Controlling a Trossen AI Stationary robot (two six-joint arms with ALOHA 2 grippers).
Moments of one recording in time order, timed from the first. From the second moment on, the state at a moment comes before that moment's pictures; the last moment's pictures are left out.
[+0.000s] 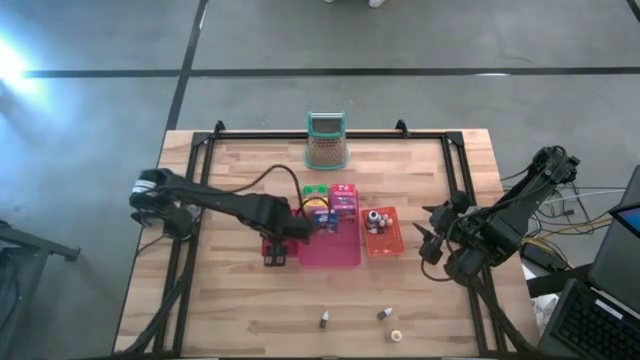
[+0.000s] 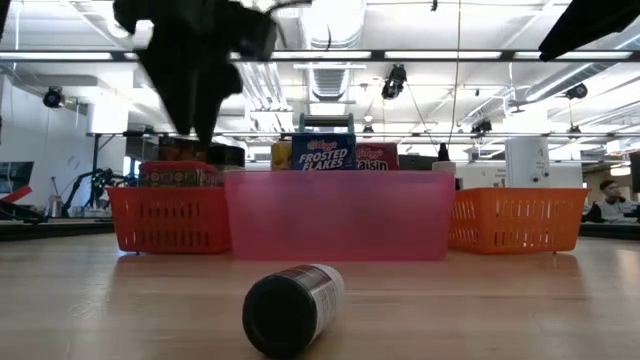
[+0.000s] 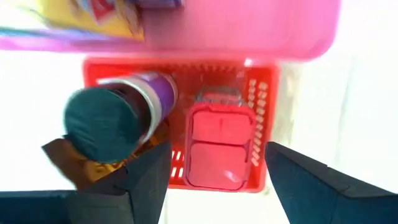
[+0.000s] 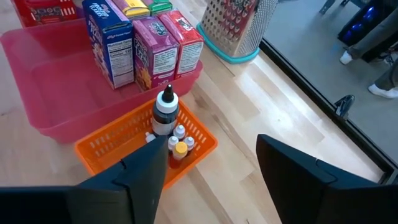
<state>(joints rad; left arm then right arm) -0.17 1.67 1.41 -1.17 -0.08 -0.20 0.78 1.14 1.01 -1.37 0.92 1.28</state>
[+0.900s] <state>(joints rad) -0.55 1.22 1.15 -0.66 -0.95 -0.50 0.78 1.20 1.13 -0.80 0.88 0.58</state>
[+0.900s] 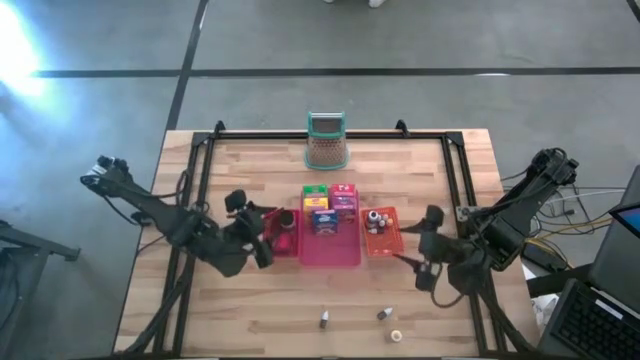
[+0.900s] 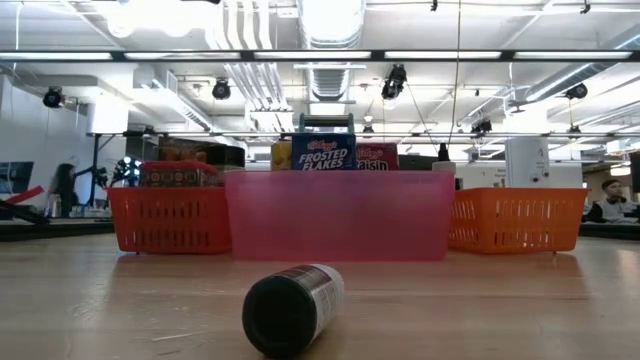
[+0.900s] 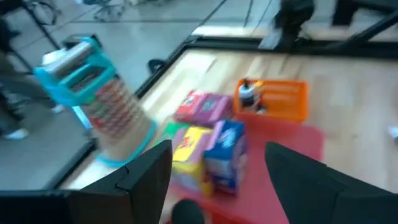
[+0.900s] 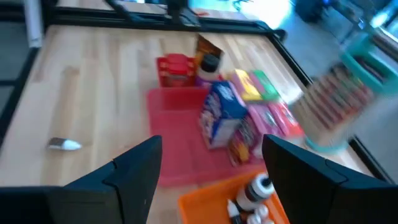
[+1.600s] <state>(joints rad) -0.59 1.29 0.95 -0.14 -0.48 -0.54 0.75 1.36 1.40 -1.17 0.96 0.69</state>
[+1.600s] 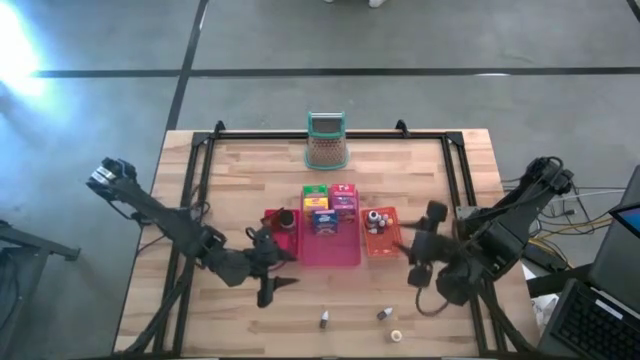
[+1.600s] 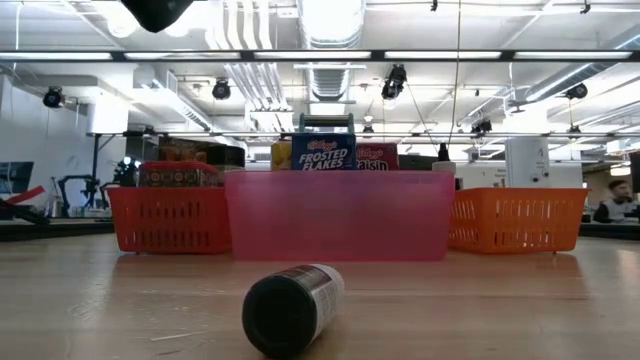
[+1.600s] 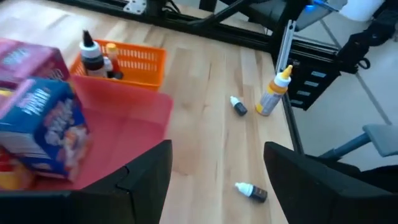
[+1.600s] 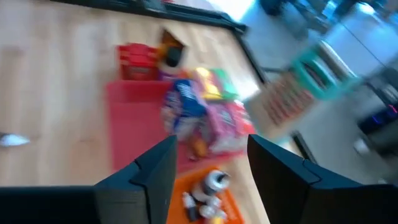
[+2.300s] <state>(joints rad) -0.65 1.96 1.72 -0.71 -0.68 -1.18 0.69 1.19 1.38 -1.37 1.05 0.71</state>
